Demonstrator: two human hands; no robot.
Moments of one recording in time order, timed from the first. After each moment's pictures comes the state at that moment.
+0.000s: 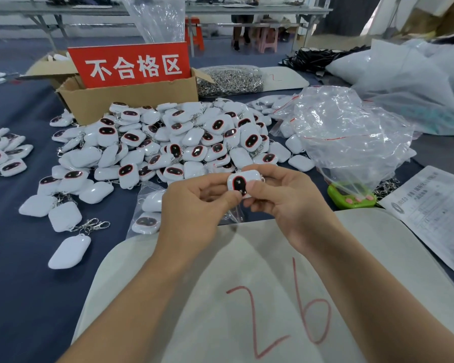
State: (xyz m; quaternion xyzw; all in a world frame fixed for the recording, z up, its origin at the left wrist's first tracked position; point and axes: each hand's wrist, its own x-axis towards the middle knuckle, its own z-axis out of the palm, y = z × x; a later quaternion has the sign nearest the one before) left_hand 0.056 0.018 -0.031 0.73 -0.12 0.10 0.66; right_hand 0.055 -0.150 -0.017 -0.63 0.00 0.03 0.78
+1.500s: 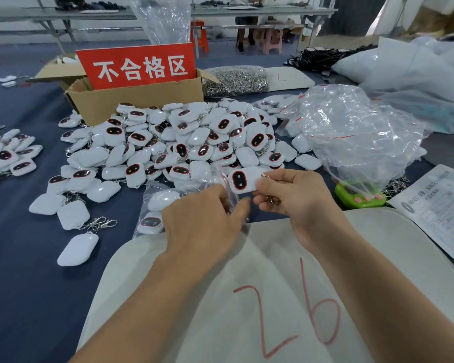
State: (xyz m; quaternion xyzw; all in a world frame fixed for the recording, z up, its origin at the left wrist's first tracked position) left_hand 0.053 0.011 -0.041 0.97 0.03 0.15 0.19; right_hand 0.058 -0.147 -0.015 -0.66 0.12 -0.01 0.74
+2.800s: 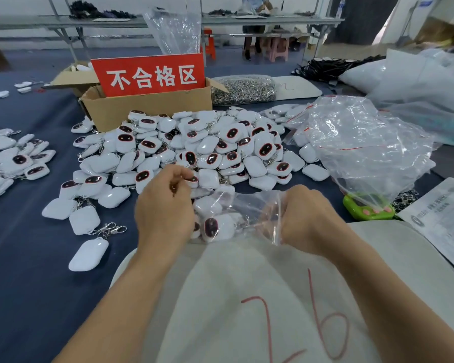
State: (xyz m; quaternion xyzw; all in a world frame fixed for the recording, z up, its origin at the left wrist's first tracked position) left_hand 0.075 0.063 -0.031 0.84 0.09 0.23 0.48; right_hand 0.059 -0.156 -0.008 -0.97 -0.01 0.07 0.25
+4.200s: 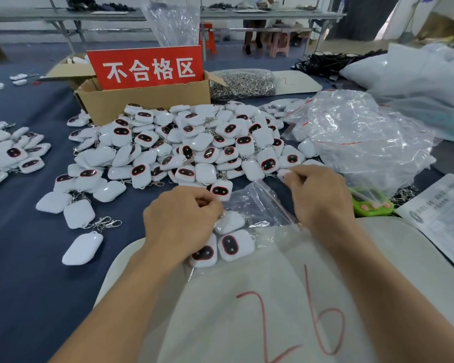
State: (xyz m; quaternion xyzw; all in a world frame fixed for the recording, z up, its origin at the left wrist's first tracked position) left_hand 0.066 0.051 -0.032 0.96 0.06 0.07 0.28; right_hand 0.084 -0.173 -0.029 -0.94 0.11 -0.16 0.30
